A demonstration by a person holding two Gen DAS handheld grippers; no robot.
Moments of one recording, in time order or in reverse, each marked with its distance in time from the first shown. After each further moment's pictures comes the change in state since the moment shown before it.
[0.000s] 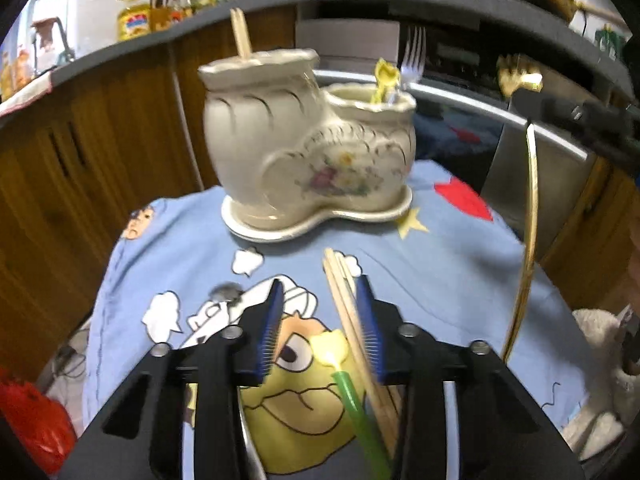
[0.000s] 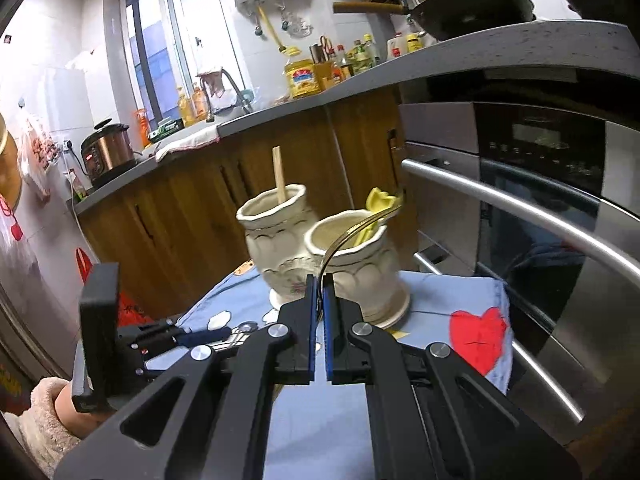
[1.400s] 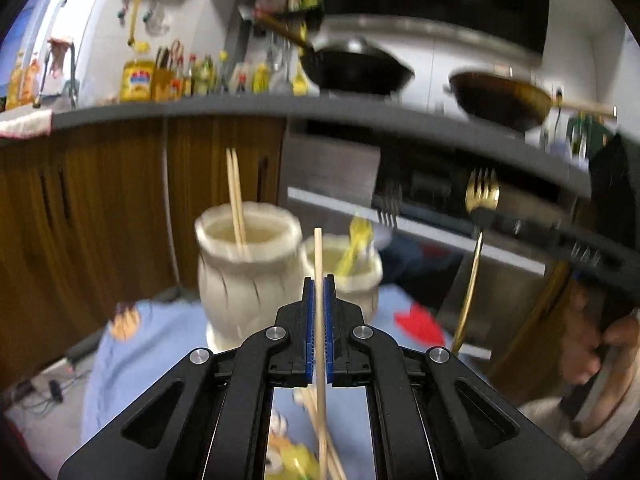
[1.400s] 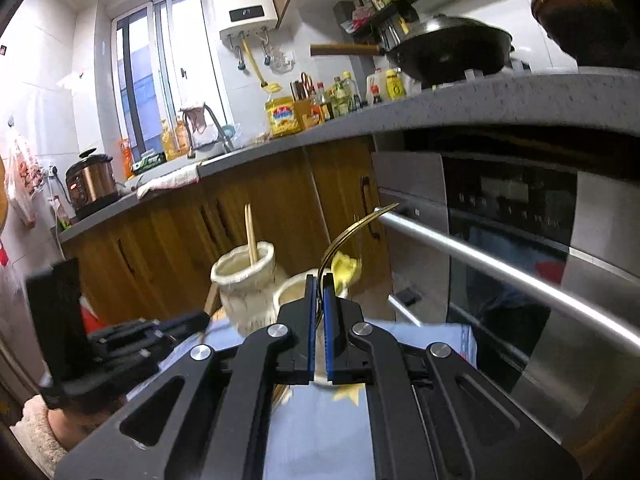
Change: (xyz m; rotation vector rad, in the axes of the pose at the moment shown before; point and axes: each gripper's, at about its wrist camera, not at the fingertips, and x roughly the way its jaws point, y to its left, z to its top) left arm -0.052 0.014 0.070 -0.102 -0.392 -0.140; right arm -0.009 -0.004 0.045 -0.019 -0.153 -0.090
